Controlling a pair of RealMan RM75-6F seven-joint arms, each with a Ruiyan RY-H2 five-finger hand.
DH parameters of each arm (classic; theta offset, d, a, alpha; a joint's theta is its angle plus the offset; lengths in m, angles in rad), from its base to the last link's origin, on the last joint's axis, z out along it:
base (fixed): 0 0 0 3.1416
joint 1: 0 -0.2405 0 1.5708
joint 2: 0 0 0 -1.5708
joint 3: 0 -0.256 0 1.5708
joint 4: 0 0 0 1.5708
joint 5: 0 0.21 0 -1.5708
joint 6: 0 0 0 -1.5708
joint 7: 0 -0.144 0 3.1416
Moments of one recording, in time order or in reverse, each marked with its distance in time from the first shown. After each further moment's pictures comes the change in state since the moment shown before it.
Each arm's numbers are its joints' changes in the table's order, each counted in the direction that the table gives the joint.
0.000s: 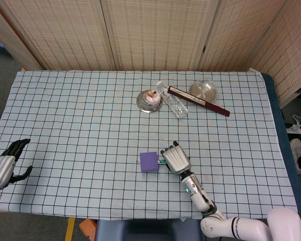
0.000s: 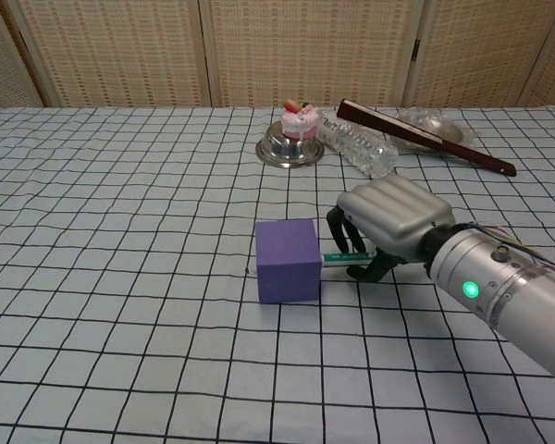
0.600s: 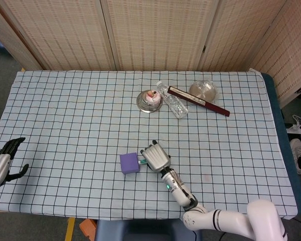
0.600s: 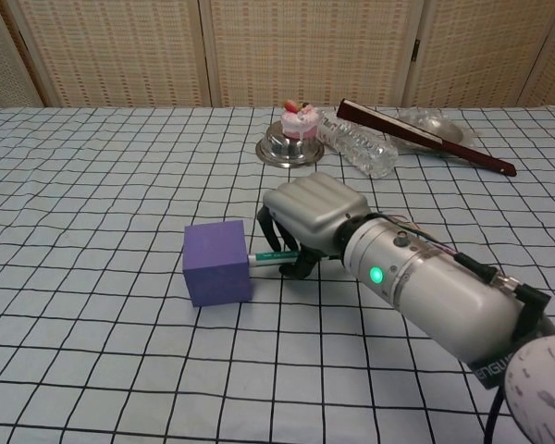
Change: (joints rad) left arm 0.001 0.006 0.012 0.018 -0.031 -0.025 0.039; right arm -0.162 -0.128 -0.072 0.091 0.077 -0.093 0.032
